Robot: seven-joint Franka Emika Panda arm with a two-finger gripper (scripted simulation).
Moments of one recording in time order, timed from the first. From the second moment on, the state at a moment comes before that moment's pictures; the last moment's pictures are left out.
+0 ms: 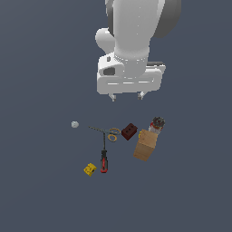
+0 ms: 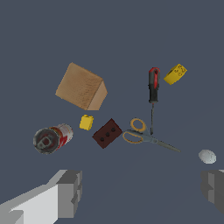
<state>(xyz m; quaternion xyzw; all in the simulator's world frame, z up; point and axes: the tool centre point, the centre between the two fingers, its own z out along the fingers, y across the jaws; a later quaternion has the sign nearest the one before) -0.014 0.041 0.314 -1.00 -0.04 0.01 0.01</state>
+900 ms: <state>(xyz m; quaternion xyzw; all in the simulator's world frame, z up) -0.011 0.043 0.324 -1.00 -0.07 0.00 0.00</state>
